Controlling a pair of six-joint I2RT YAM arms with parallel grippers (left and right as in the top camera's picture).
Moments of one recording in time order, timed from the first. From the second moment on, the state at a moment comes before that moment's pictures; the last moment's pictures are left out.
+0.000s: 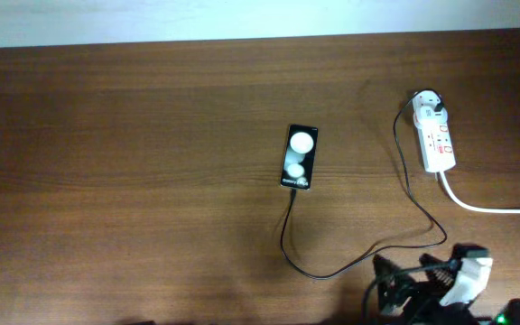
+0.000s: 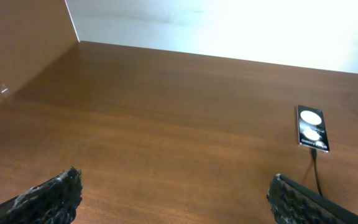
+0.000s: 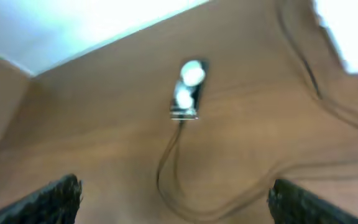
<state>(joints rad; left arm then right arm) 0.10 0.01 1.25 -1.54 -0.04 -0.07 -0.42 0.23 0.93 -1.31 -0.67 0.12</state>
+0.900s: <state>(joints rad) 0.10 0.01 1.25 -1.54 -0.04 -0.07 0.13 0.01 0.01 -0.07 -0.02 0.15</state>
